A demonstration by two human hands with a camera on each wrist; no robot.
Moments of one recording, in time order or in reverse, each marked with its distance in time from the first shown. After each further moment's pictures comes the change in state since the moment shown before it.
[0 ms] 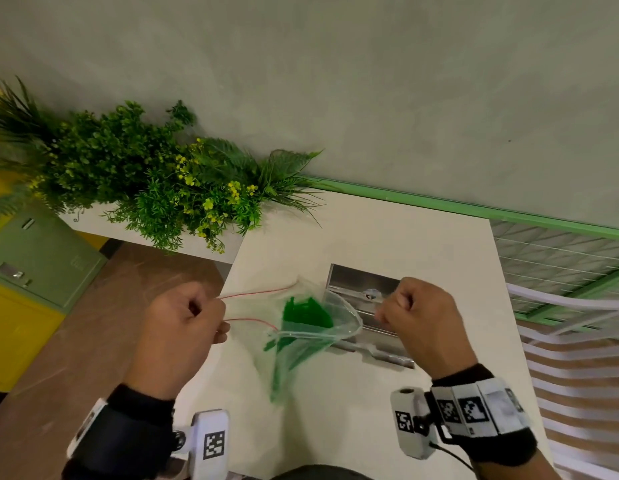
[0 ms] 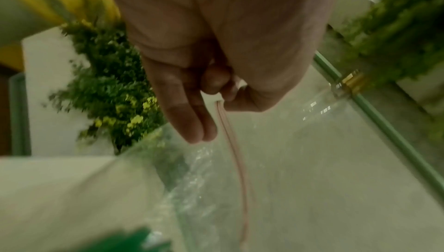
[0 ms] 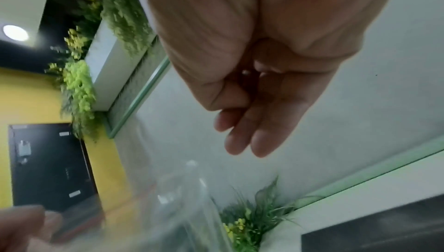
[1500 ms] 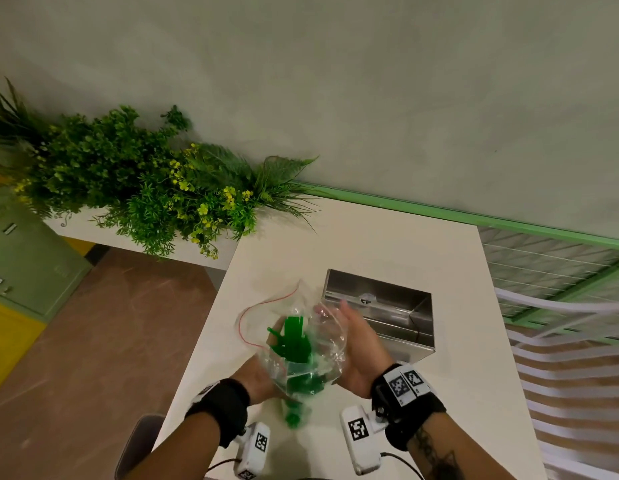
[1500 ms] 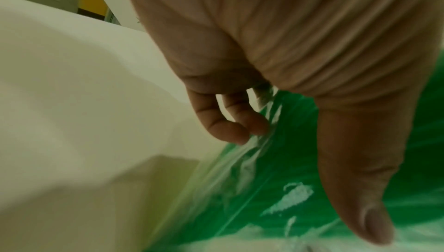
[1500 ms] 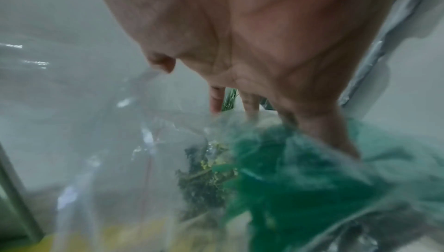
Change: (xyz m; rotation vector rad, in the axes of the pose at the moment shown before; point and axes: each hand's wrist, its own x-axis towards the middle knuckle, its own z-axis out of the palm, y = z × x) left_hand 0.001 -0.094 0.100 0.440 -0.862 -0.199; right_hand 0.001 0.036 0.110 1.115 -0.588 0.605
